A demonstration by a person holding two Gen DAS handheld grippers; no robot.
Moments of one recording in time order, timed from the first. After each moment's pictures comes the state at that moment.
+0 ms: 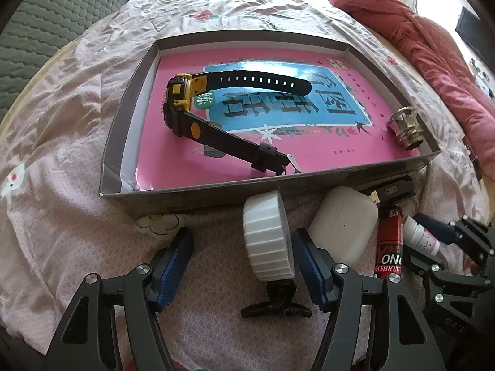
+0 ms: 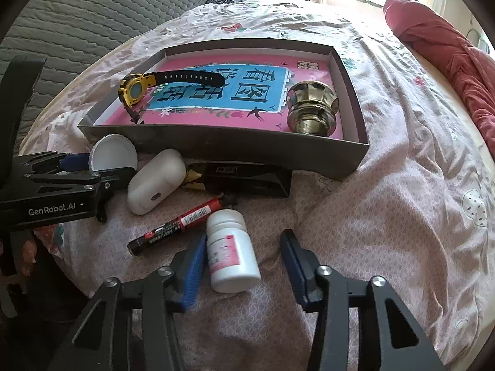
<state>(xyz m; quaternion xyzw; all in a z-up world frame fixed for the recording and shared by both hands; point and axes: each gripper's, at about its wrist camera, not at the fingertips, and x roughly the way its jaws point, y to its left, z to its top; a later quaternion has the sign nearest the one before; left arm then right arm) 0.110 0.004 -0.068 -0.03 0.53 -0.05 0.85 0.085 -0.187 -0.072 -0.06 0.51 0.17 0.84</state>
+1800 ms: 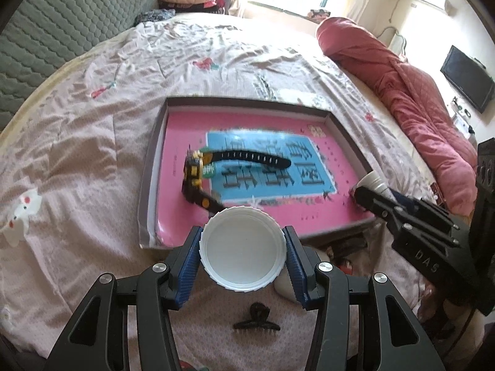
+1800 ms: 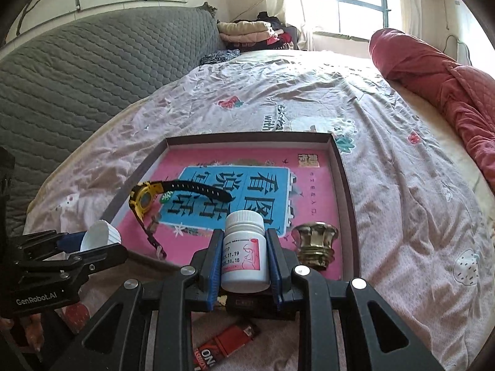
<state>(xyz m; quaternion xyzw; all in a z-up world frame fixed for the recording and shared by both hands) 0.108 0.025 -0.002 -0.09 0.45 -0.07 0.88 0.132 -0.171 -0.008 0.00 0.40 0.17 0.90</state>
